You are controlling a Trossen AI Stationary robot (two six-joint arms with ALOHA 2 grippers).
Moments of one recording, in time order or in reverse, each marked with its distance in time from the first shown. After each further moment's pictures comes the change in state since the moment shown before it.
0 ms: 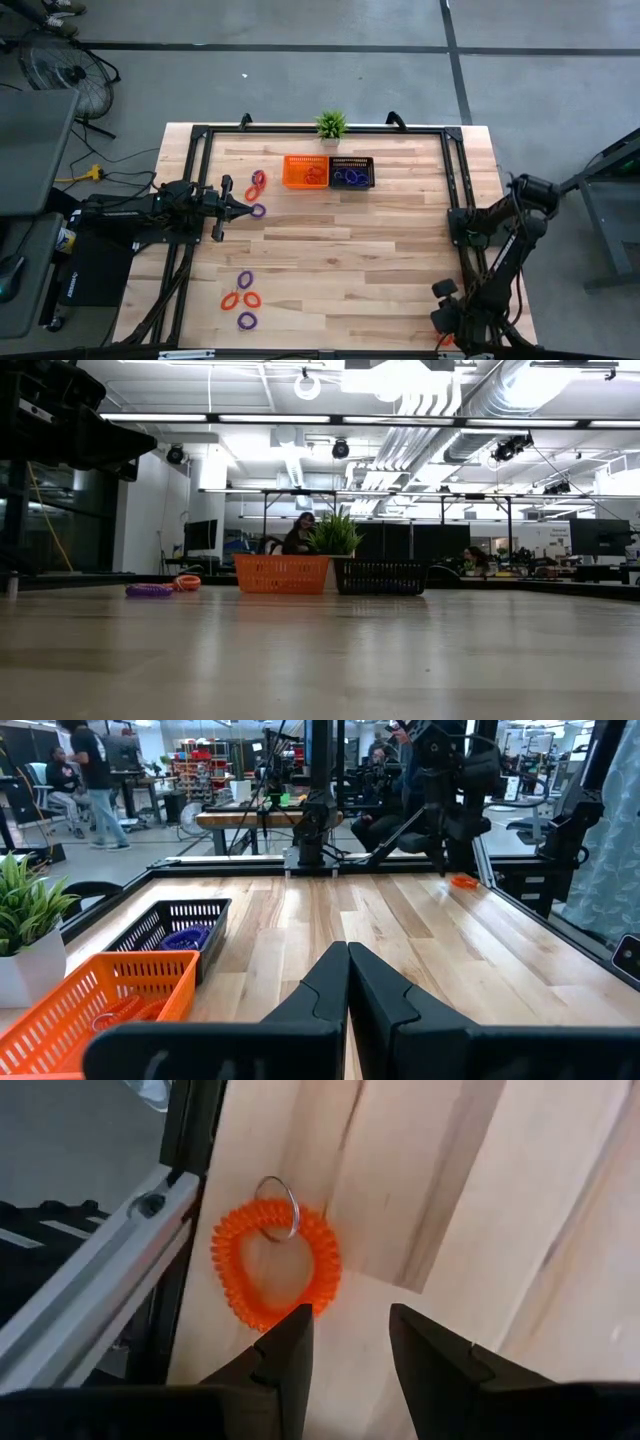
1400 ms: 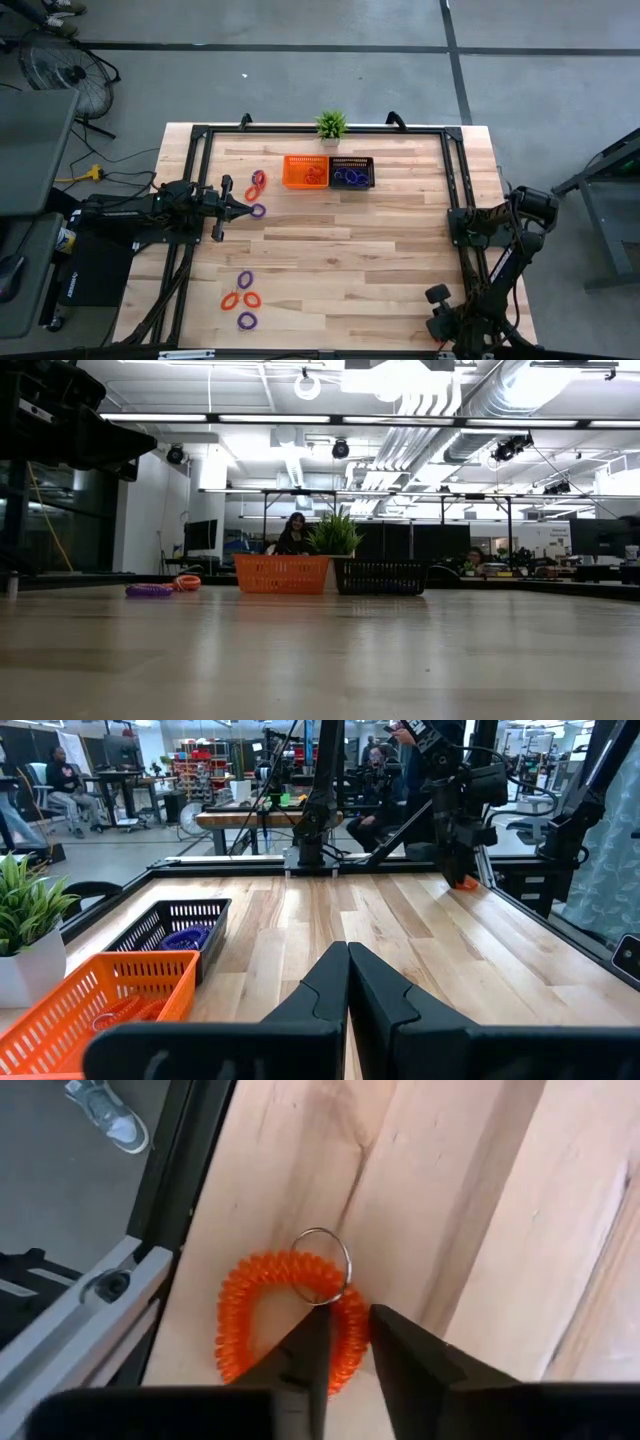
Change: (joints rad) left arm 0.000 0.000 0.000 0.000 0.000 0.000; right arm 0.010 0.147 0.006 0.045 0.197 -0.076
